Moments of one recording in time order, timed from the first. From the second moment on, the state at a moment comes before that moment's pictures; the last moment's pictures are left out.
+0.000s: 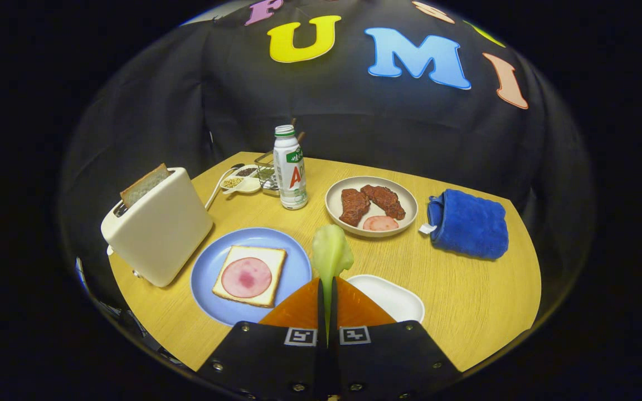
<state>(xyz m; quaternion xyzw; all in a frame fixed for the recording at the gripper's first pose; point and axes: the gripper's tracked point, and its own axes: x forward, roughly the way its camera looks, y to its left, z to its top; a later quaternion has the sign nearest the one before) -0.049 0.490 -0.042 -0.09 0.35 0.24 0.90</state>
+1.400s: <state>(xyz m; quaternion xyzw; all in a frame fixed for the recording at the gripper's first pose) -0.048 0.624 -0.082 -0.07 0.39 0.31 0.86</state>
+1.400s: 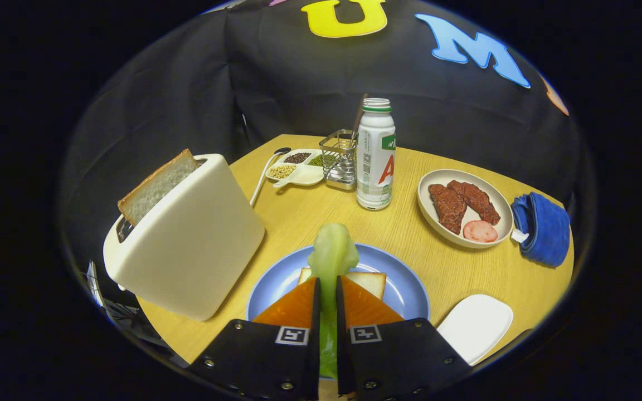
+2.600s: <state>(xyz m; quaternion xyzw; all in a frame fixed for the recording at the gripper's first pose) -0.099 0.630 -0.037 -0.09 0.30 0.34 0.89</state>
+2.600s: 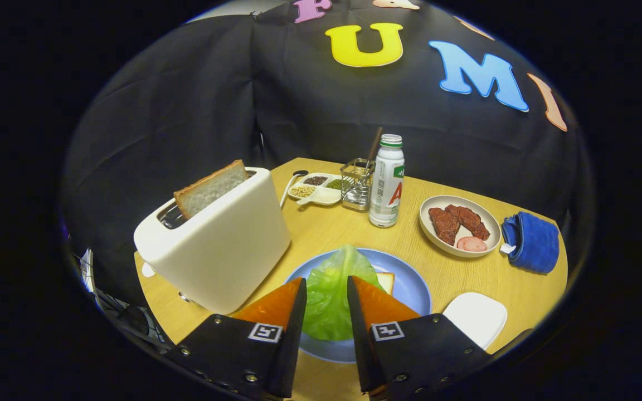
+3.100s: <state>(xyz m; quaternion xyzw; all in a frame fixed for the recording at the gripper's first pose) -0.152 0.693 0.000 -0.07 0.24 0.39 0.88</state>
